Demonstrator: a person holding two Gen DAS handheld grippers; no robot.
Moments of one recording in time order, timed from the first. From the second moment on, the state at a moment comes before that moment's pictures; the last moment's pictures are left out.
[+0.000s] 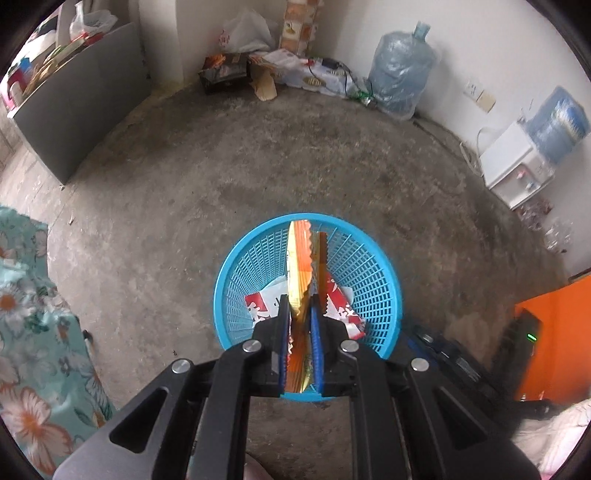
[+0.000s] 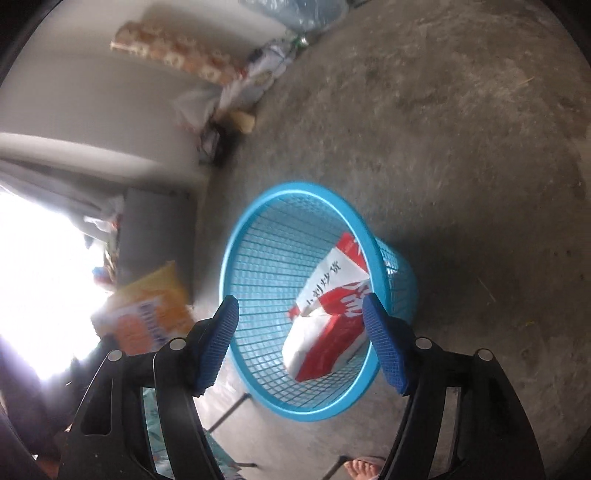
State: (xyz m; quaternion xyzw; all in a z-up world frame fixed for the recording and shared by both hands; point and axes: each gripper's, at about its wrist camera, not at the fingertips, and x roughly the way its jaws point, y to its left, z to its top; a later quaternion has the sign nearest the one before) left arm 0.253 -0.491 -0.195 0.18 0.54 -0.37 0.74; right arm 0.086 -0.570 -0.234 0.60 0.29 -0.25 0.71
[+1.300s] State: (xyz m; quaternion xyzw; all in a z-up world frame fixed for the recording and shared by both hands) left arm 0.190 -0.127 0.057 -0.01 0.36 -0.29 0.89; right arm 0.129 -0.399 0.025 0.24 0.30 -0.24 0.89
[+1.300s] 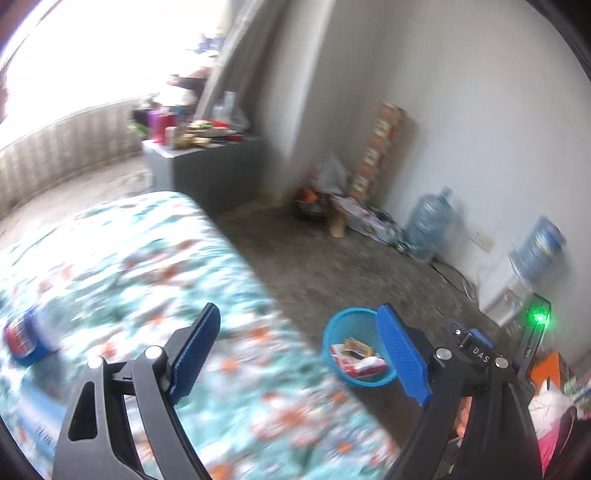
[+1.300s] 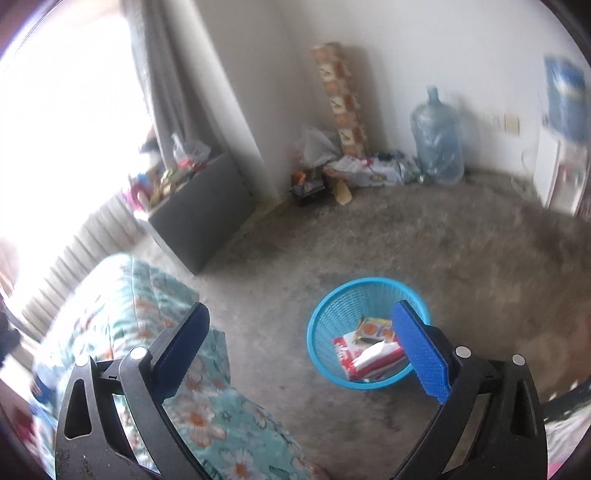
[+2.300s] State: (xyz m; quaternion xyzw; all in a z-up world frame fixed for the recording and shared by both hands) left arm 0.103 0.170 0.018 -0.13 0.32 -0.02 0.94; right arm 0.163 -0.183 0.039 0.11 0.35 0.02 0.93
